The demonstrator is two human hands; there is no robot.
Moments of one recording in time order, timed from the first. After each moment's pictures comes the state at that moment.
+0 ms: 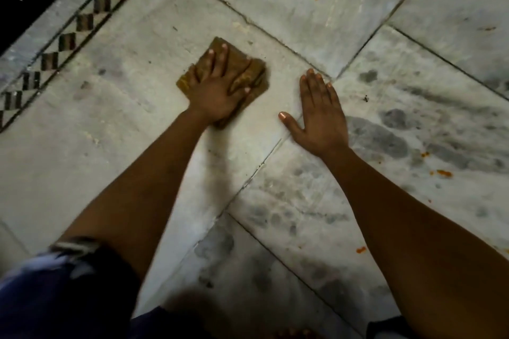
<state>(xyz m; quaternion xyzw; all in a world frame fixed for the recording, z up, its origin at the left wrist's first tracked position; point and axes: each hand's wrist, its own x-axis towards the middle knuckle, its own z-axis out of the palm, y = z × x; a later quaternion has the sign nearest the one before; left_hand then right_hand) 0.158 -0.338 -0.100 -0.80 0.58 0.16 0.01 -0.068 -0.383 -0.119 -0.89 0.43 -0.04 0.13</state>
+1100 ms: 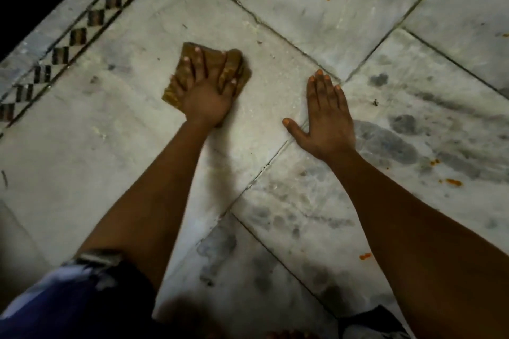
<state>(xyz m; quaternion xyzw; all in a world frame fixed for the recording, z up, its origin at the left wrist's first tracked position) 0.164 -0.322 -0.107 -0.89 0.44 0.12 -0.03 -0.067 -0.384 -0.124 -0.90 0.42 -0.03 0.11</state>
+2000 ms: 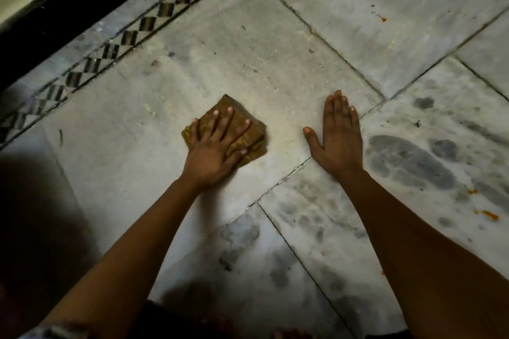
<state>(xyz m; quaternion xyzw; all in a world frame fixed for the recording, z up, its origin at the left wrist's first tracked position) 0.161 -0.170 -0.104 -0.82 0.56 0.10 -0.01 -0.036 -0.349 -0.118 -0.91 0.40 -0.03 0.14</state>
